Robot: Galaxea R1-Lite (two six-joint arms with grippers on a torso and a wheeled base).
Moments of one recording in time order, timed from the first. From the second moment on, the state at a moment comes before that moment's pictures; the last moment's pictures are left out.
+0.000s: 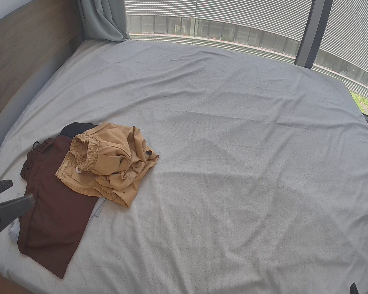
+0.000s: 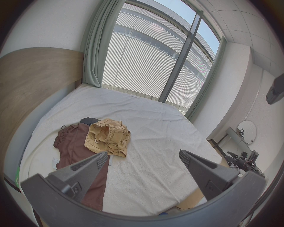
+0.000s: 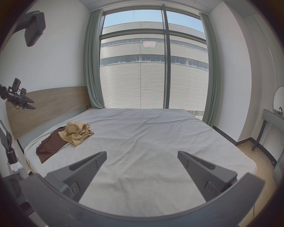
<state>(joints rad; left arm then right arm) -0.17 0.78 -0.46 -0.10 -0.26 -0.20 0.00 0.02 -0.02 0.00 0.01 -0.02</state>
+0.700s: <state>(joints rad) 0.03 1.08 -0.52 -0.35 -0.50 -0.24 0.00 0.02 -0.02 0.00 0.01 -0.02</state>
